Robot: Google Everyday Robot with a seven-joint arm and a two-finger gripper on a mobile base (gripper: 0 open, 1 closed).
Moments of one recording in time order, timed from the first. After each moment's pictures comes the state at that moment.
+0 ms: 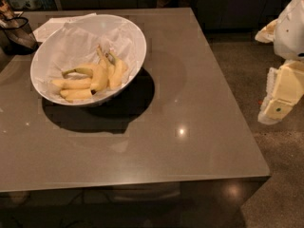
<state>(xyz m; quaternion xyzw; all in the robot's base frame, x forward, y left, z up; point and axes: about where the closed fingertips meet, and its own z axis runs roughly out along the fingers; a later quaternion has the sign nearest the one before) 0.438 -0.217 0.976 -0.60 0.78 -0.03 0.16</state>
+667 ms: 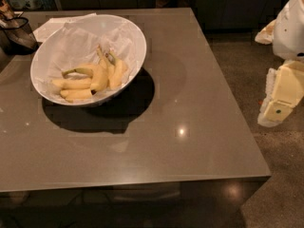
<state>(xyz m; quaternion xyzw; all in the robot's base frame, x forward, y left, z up) 0.432 -0.210 0.979 -0.60 0.78 -0.03 0.15</state>
